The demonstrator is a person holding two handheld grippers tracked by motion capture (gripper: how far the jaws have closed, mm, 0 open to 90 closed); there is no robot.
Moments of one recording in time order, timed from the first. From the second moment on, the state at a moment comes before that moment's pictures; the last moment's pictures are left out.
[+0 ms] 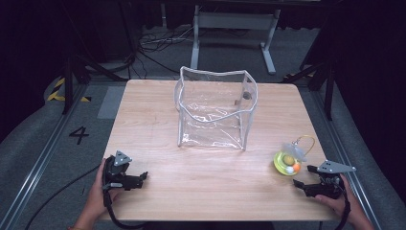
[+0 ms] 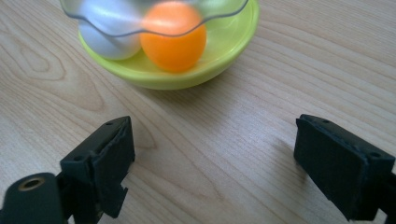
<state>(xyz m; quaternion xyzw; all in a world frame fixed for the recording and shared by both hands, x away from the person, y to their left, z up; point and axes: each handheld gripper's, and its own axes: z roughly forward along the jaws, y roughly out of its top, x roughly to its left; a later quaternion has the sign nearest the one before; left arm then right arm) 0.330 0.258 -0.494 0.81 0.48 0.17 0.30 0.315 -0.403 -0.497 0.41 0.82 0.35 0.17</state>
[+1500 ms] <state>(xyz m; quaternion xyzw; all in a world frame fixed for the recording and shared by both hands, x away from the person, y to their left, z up) 0.325 0.263 -0.494 0.81 0.47 0.17 0.30 0.336 -0.387 -0.383 0.34 0.89 0.26 0.16</state>
